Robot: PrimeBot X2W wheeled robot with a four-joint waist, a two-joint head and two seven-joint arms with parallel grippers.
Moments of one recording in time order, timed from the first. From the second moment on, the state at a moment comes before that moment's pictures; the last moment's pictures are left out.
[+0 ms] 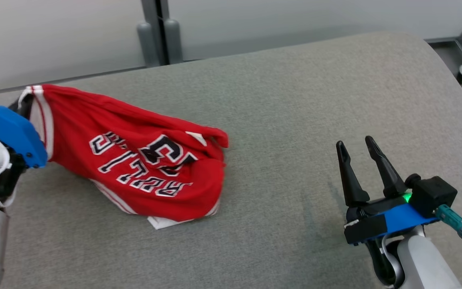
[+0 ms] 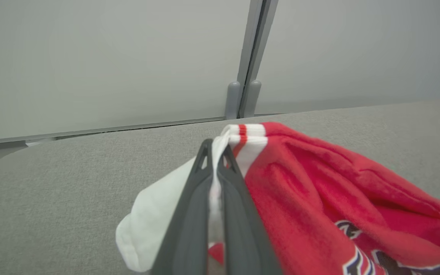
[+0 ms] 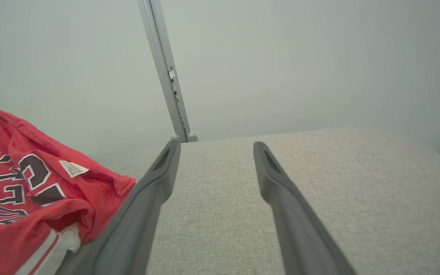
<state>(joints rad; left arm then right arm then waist) -0.62 0.45 -0.14 0.47 -0.50 -0.12 0.38 -0.25 -0.10 0.14 0.24 0.29 0.13 -0.26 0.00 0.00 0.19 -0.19</state>
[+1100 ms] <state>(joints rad) -0.44 0.42 -0.34 0.42 -0.54 -0.04 -0.17 -0.21 -0.11 0.17 0.28 0.29 0.13 -0.26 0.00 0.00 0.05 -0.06</state>
